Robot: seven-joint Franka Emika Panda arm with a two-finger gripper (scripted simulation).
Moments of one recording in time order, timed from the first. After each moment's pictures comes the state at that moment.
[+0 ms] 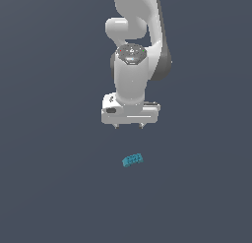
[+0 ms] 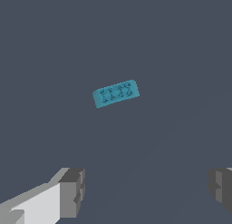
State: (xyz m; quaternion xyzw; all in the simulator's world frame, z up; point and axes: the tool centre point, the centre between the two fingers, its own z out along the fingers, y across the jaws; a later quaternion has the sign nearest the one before) arm 0.014 0.012 0.185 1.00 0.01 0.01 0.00
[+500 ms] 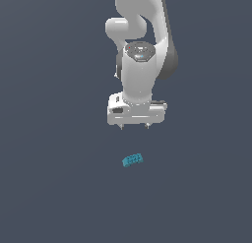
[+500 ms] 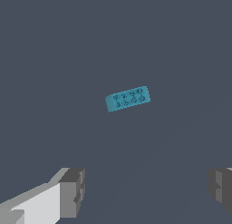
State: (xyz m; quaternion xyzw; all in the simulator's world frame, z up) arm 0.020 0.034 0.192 1.00 0.02 0.02 0.00
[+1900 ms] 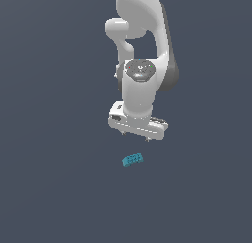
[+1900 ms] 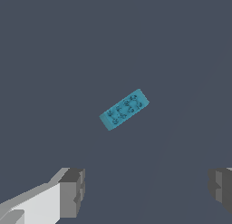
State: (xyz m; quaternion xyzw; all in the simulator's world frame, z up) arm 0.045 0.038 0.163 0.99 -0.16 0.01 -0.01
